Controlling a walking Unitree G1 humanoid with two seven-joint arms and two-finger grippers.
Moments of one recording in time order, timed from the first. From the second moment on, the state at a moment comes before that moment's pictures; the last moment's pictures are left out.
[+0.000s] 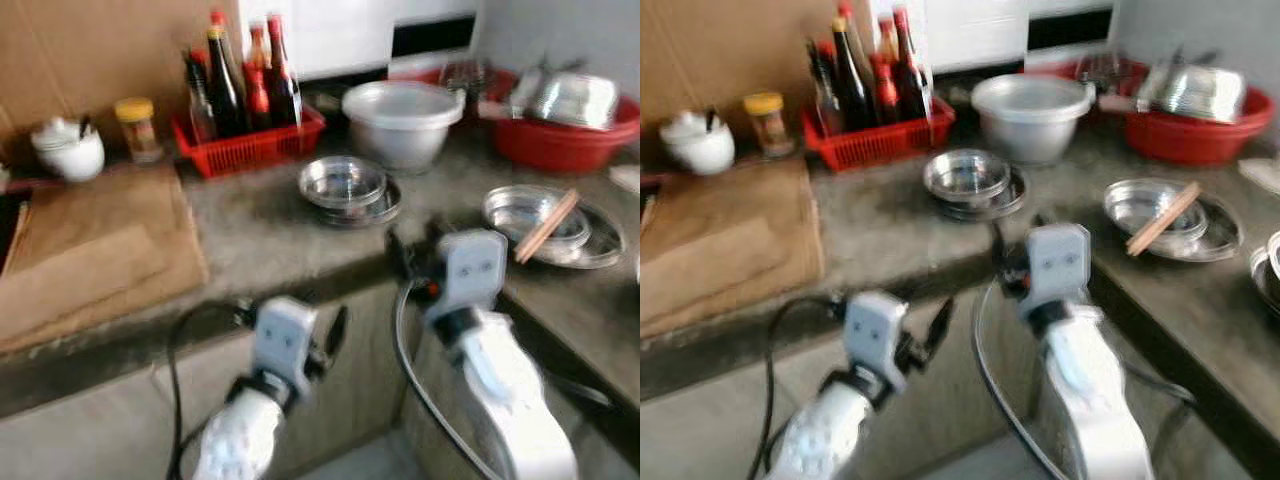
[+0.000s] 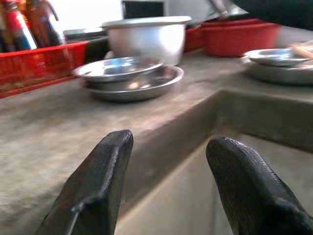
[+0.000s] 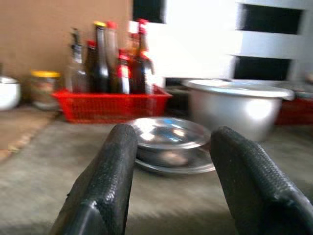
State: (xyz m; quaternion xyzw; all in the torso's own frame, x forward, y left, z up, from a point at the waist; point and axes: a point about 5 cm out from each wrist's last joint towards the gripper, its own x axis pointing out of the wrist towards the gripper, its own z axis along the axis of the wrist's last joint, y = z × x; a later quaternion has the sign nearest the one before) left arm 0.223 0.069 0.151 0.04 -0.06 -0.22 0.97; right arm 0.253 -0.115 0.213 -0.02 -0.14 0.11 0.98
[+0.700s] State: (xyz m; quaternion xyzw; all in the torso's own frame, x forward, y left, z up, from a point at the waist) left arm 0.225 0.063 0.156 0.03 -0.07 -0.22 0.97; right arm 0.258 -0.122 0.209 -0.02 -0.12 0.09 0.99
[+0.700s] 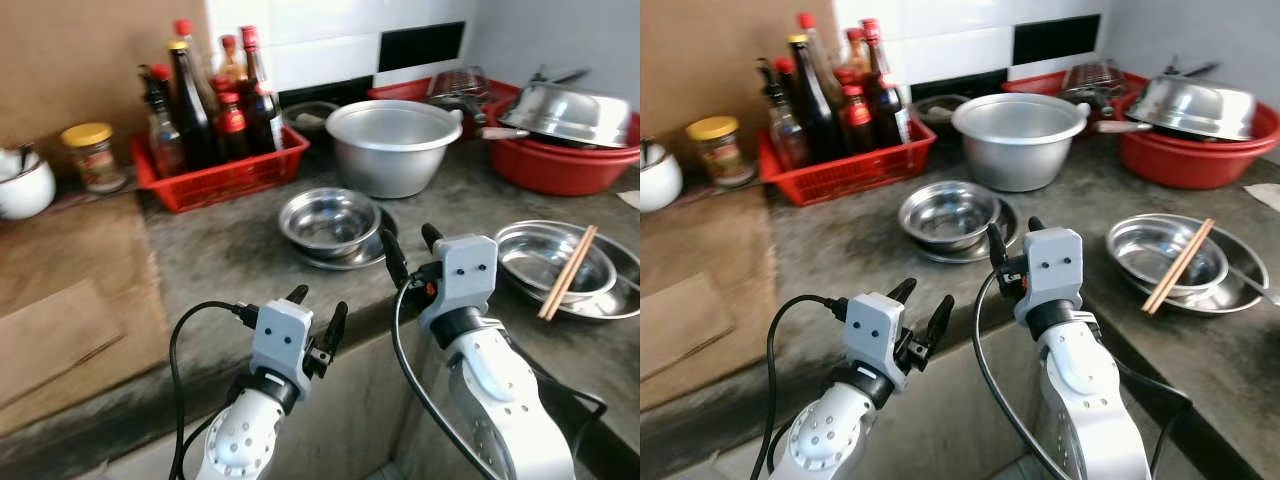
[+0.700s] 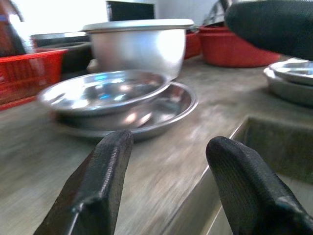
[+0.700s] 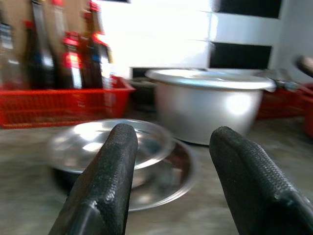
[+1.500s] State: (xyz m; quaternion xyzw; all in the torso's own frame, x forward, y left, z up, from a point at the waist) left arm 0.222 0.056 0.154 0.02 -0.07 -0.23 0.97; right arm 0.317 -0.131 0.217 -0.05 -0.05 0.07 0.99
